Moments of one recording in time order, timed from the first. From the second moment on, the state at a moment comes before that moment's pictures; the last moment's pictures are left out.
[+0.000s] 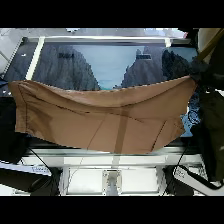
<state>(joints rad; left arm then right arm) 0.72 -1.66 1.74 0.96 -1.30 -1.25 -0.50 -1.19 1.21 -0.76 1.04 1.45</state>
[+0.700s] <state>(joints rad) 0.61 -1.75 1.74 0.99 -1.02 -1.30 -0.35 -1.74 1.43 -0.53 0.52 1.40</state>
